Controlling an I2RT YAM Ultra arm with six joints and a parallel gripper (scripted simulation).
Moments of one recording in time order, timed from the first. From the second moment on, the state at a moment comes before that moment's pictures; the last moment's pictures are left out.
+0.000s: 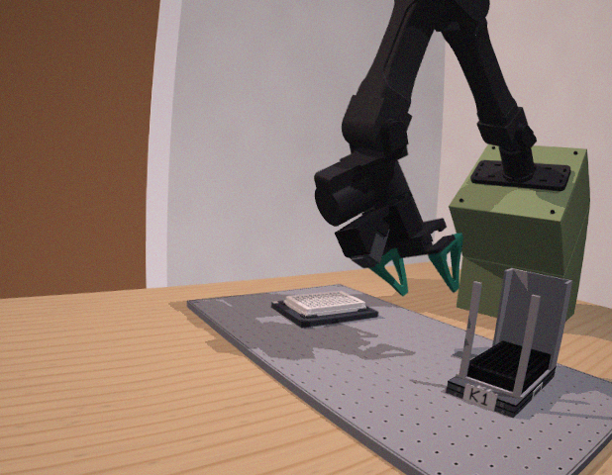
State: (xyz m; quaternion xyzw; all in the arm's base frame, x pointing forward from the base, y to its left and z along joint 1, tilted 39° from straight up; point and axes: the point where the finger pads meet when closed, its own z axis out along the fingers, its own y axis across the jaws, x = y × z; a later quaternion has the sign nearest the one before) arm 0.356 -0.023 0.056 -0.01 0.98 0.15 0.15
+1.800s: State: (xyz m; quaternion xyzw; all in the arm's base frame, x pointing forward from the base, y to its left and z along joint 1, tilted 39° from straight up) arm 0.300 -0.242 0.085 0.14 0.93 0.04 0.33
